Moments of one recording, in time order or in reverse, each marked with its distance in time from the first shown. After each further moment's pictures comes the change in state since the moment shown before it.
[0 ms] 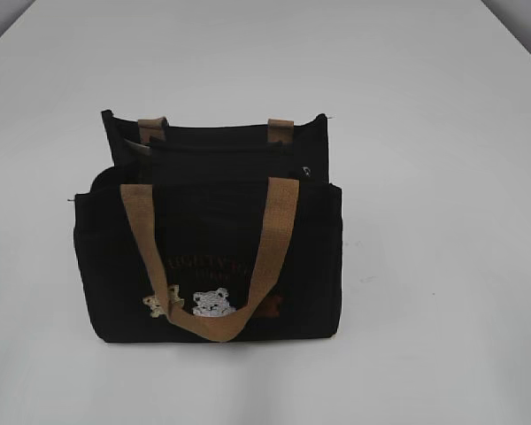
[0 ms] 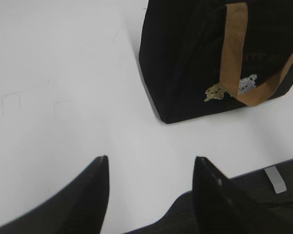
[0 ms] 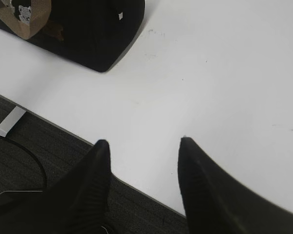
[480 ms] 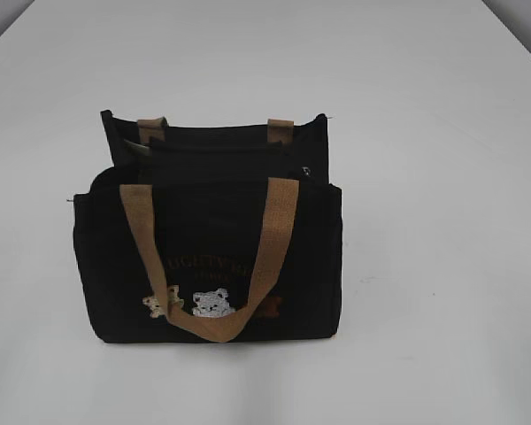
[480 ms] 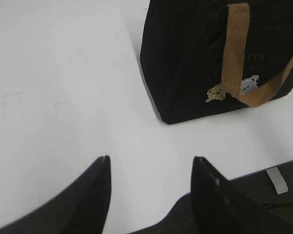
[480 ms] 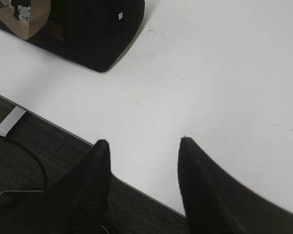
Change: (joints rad) left arm 0.000 0.000 0.001 0.005 -0.002 0.000; right arm 0.000 0.000 0.000 0.000 0.000 0.002
